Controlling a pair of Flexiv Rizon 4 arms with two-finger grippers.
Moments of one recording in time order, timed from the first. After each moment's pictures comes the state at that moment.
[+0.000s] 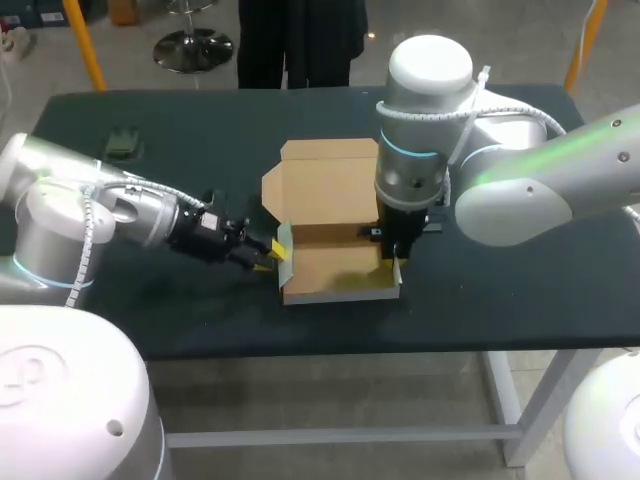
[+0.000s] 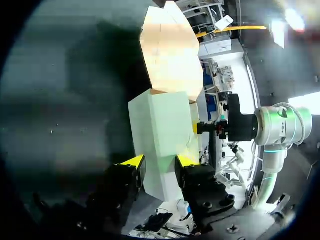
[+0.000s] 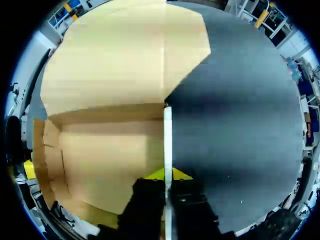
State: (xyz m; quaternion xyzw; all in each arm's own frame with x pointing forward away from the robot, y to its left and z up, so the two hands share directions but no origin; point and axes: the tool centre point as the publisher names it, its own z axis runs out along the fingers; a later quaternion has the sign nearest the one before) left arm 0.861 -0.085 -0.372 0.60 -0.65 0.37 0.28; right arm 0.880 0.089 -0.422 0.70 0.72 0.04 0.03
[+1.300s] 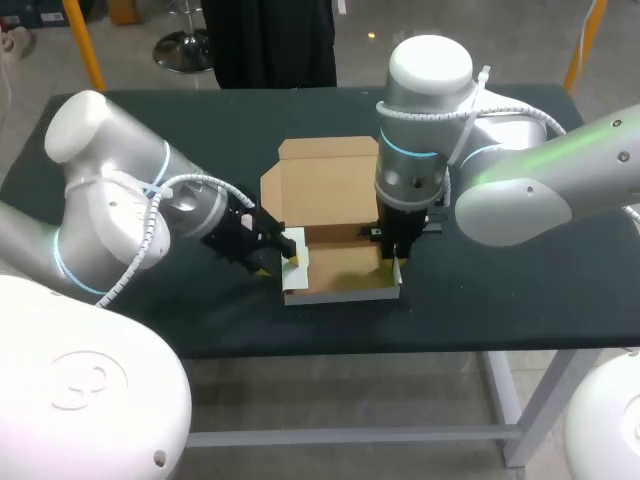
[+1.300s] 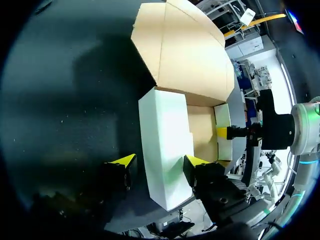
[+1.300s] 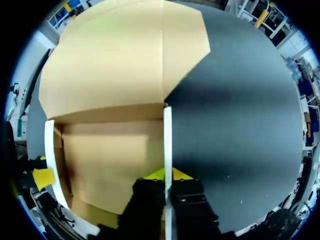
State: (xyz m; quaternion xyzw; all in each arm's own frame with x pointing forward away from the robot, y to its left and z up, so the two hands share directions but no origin) left arm 0.859 -0.097 -0.386 0.67 -0.68 0.26 0.14; right arm 0.880 0.089 -0.422 0.70 0.72 0.04 0.03
